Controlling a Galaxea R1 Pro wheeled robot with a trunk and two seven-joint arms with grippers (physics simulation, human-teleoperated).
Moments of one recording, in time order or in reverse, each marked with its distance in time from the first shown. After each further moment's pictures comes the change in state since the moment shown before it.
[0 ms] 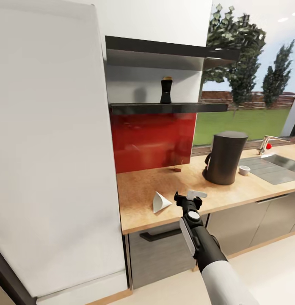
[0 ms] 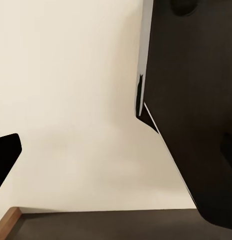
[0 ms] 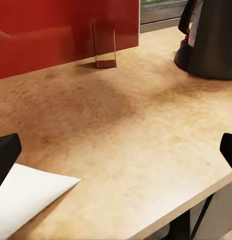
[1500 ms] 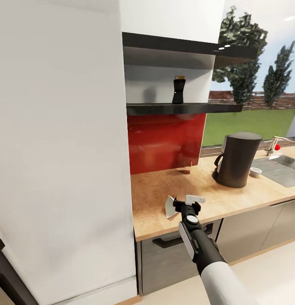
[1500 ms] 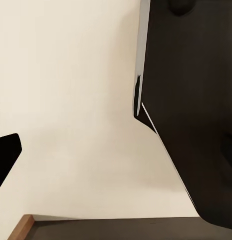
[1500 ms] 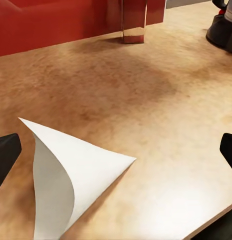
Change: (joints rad) left arm 0.000 -0.004 -0.001 0.001 0.000 -0.003 -0.002; right arm 0.000 0.000 -0.001 0.078 0.000 -0.001 0.003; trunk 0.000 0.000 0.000
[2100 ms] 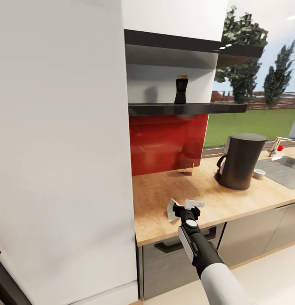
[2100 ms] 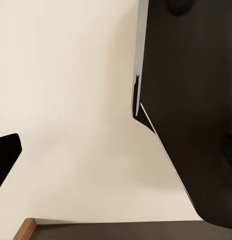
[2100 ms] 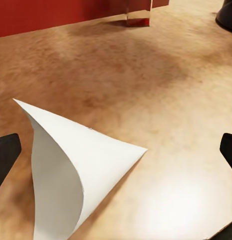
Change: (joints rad) left arm 0.000 -0.002 -0.002 0.000 -0.001 -0.001 -0.002; right arm 0.000 0.000 -0.007 0.075 0.000 -0.029 -0.003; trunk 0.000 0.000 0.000
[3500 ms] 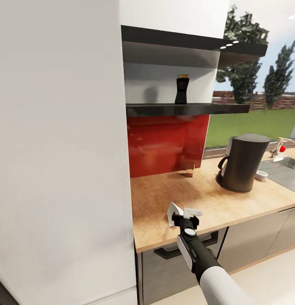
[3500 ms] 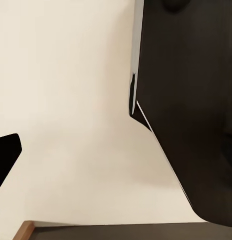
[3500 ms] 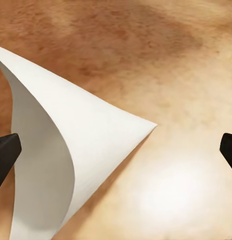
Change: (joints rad) left arm 0.000 -0.007 0.000 0.003 0.000 0.002 0.000; right arm 0.000 0.000 -0.002 0.146 0.000 -0.075 0.000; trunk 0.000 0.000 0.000
